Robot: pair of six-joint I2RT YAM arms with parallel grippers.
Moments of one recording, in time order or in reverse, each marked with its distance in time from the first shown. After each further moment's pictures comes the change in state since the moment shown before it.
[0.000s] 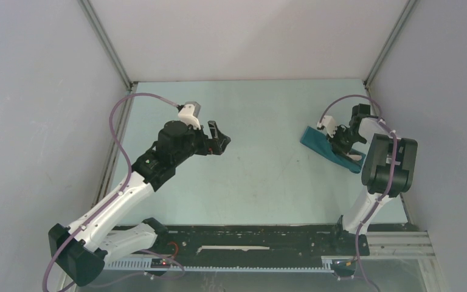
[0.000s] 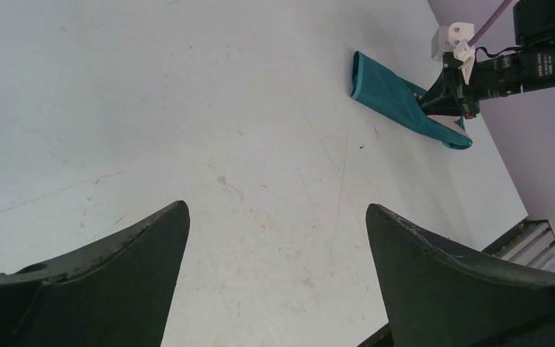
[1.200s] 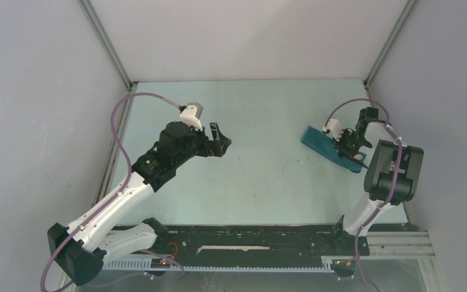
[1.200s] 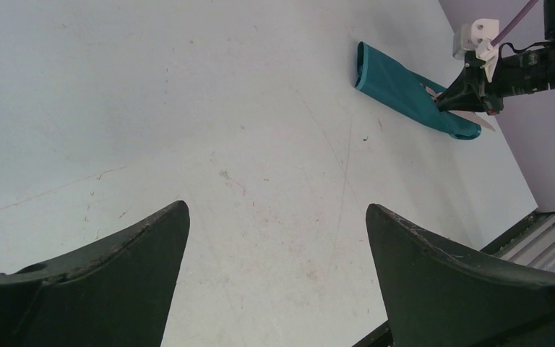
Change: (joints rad) left arm -0.029 -0.002 0.011 -0.030 -0.026 0.016; right arm -0.054 -0.082 -0.064 -0.003 0.032 -0.068
